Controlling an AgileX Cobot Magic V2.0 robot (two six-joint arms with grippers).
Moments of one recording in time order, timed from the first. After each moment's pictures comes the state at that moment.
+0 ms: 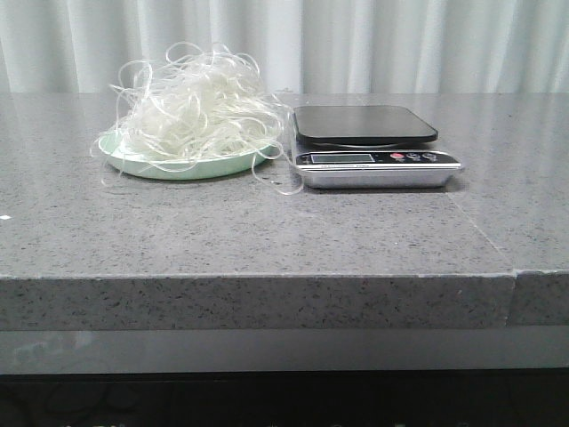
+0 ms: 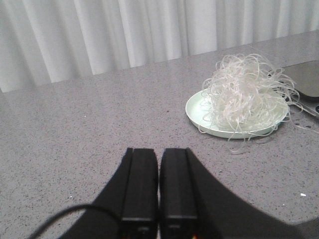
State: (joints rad) left arm -0.18 0.13 -0.46 0.04 0.55 0.11; right arm 0.35 0.36 -0.27 -0.07 0.22 0.06
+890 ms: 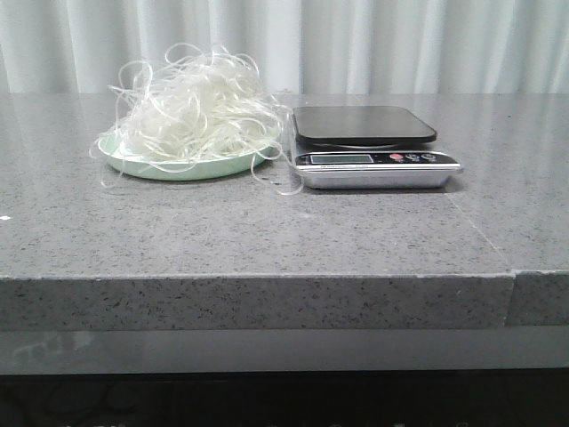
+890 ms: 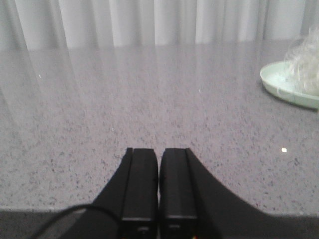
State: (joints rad) left arm 0.09 0.00 0.00 -0.05 0.18 0.11; right arm 0.35 0.36 -0.27 -0.07 0.22 0.06
